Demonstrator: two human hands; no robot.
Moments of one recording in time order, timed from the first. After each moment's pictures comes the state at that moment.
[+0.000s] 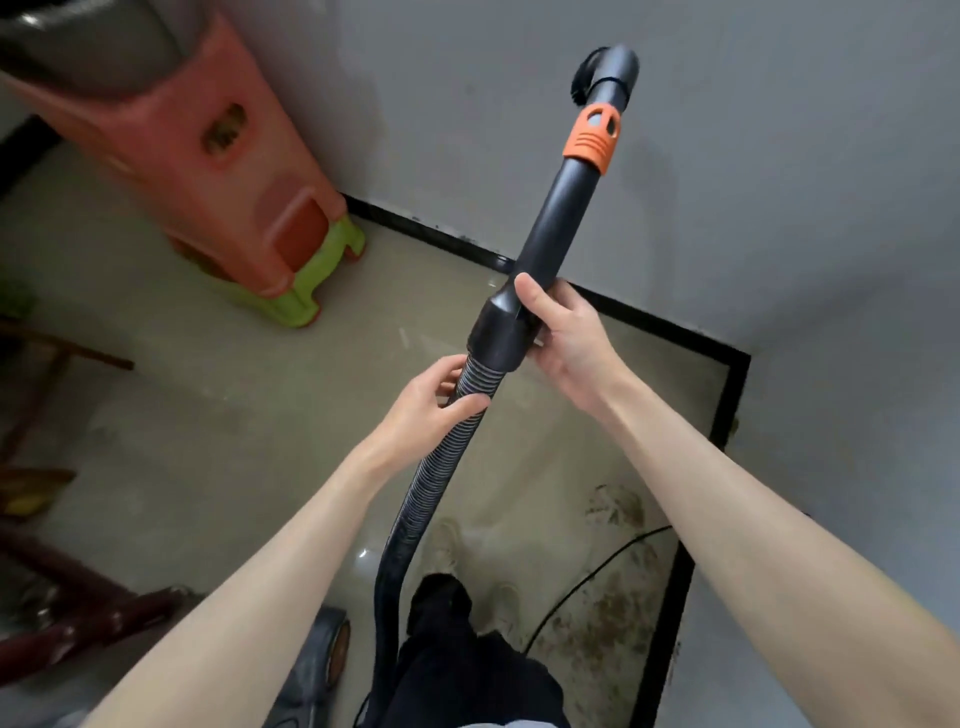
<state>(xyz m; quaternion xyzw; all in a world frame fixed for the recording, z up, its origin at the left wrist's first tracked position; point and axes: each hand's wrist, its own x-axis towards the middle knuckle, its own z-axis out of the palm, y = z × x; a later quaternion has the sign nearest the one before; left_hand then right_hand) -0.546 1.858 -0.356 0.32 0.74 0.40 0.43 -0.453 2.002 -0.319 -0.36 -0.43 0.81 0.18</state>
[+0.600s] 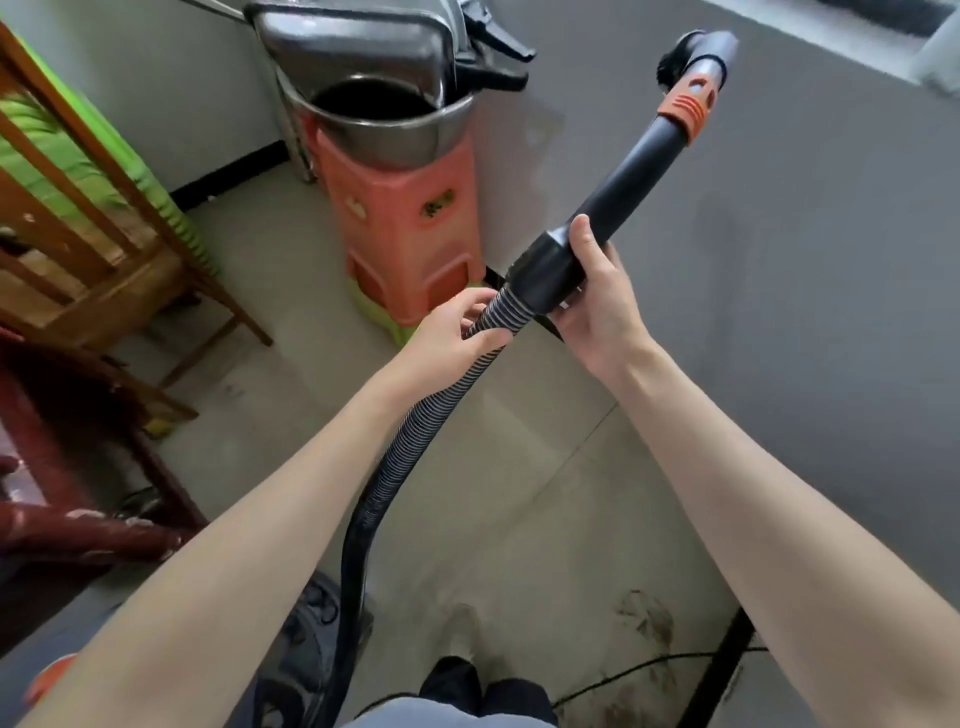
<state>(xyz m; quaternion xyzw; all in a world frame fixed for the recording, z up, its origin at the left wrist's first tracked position) -0.650 1.756 -0.199 0.32 0.78 0.48 0.24 -0.581 1.904 -0.164 -0.25 -0.47 0.83 0.18</state>
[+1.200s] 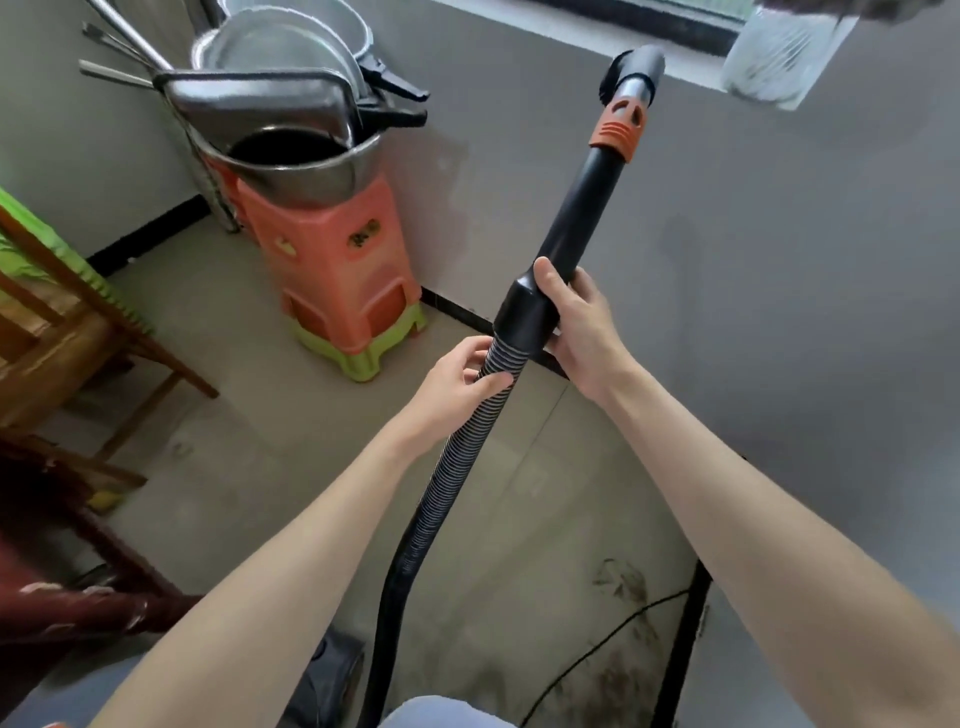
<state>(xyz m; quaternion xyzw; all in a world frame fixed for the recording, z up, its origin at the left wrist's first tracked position) -0.557 1.770 -0.186 0.32 0.71 0.52 0.35 -0.485 1.901 -0.135 -0.31 -0.57 0.73 0.22</state>
